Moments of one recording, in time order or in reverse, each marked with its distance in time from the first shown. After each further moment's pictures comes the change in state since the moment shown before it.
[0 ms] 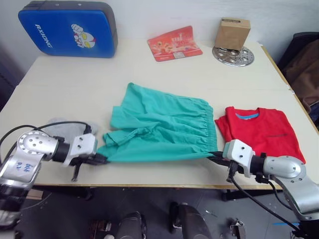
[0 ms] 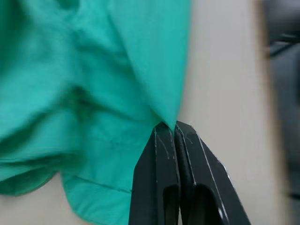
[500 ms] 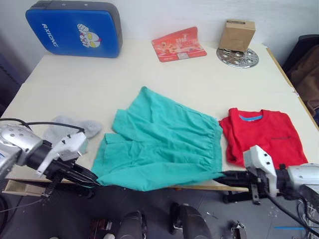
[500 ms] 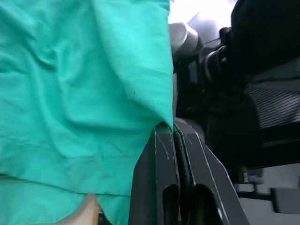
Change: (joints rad) left arm -0.026 0.351 0.002 -0.217 -0.505 0.455 -0.105; right arm 0.217 -0.165 -0.254 -0.221 0.482 0.346 0.225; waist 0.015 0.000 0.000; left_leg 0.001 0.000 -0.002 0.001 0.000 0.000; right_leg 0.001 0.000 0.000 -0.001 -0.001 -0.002
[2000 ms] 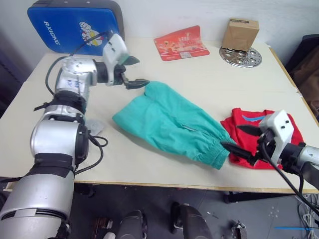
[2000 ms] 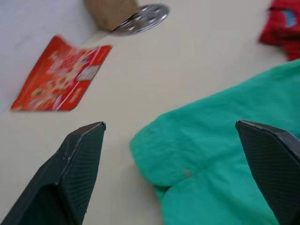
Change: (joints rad) left arm -1.134 -0.857 -0.002 1.473 0.779 -0.830 0.233; right arm -0.199 0.073 -0.091 -0.095 -0.014 0.202 -0.488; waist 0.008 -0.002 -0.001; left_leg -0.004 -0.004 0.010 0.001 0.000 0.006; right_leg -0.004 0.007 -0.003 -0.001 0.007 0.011
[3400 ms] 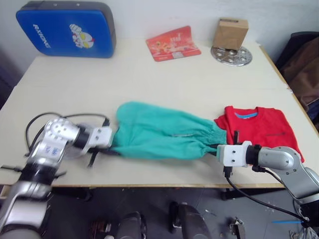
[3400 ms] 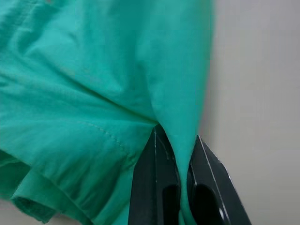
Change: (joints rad) left arm 0.920 0.311 -0.106 -1.016 -0.148 0.179 -0.207; right arm -0.208 -0.019 0.535 0.544 -0.745 -1.048 0.196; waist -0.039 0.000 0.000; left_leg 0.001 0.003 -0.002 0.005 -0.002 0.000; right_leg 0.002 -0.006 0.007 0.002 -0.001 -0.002
